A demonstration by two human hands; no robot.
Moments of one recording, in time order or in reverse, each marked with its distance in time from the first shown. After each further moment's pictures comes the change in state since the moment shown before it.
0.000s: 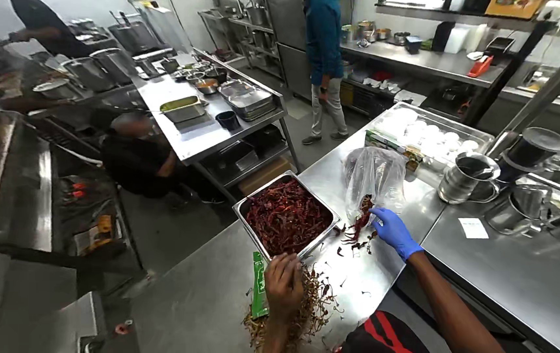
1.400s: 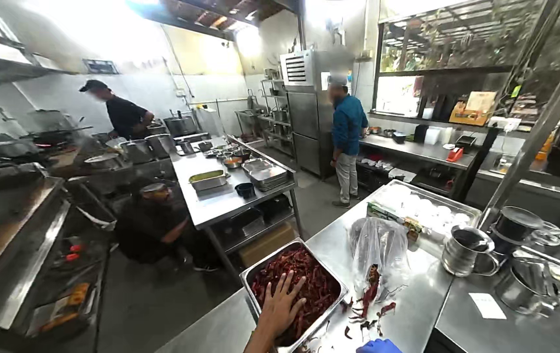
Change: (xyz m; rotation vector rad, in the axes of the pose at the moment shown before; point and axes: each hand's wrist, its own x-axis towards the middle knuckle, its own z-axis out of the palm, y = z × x) left_hand 0.124 -0.111 0.052 0.381 -0.641 0.077; right_hand -0.097 -0.086 0.026 -0.026 -0.436 -0.078
